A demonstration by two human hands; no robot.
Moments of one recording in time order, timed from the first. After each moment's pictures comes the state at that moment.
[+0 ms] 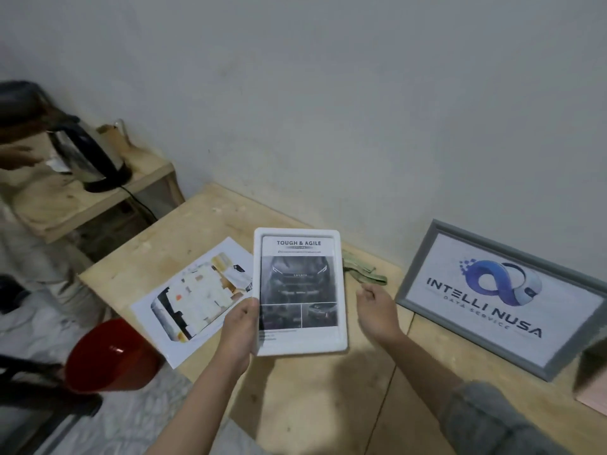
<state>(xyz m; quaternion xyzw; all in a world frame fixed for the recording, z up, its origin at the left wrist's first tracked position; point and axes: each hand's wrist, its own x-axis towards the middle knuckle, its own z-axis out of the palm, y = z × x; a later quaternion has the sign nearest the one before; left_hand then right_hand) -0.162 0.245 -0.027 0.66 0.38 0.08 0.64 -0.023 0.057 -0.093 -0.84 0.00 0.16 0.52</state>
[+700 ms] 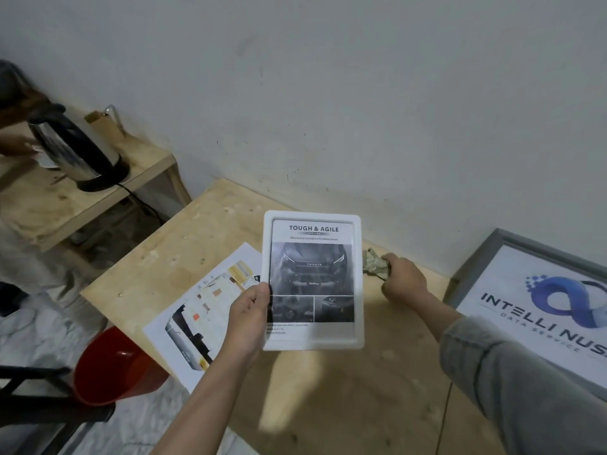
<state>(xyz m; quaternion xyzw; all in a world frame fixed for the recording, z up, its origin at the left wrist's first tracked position) -0.118 0.338 -0.037 0.66 0.35 0.10 0.65 0.105 0.118 -0.135 -0.97 -0.14 0.11 0.16</state>
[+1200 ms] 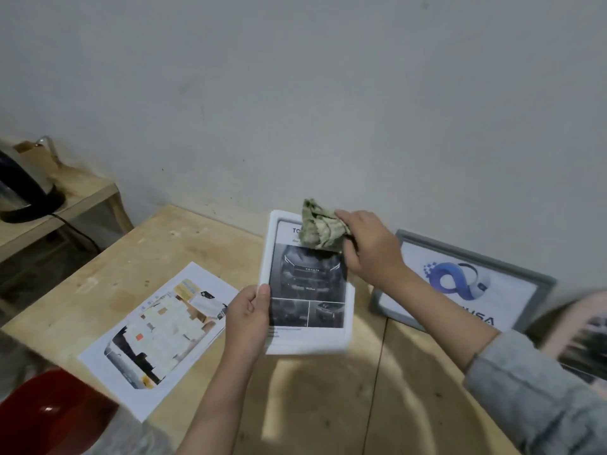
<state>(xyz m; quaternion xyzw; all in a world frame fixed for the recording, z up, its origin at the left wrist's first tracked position) -0.117 0.241 0.001 0.69 0.24 0.19 0.65 0.032 0.069 0.045 -0.84 -0.37 -0.31 0.24</state>
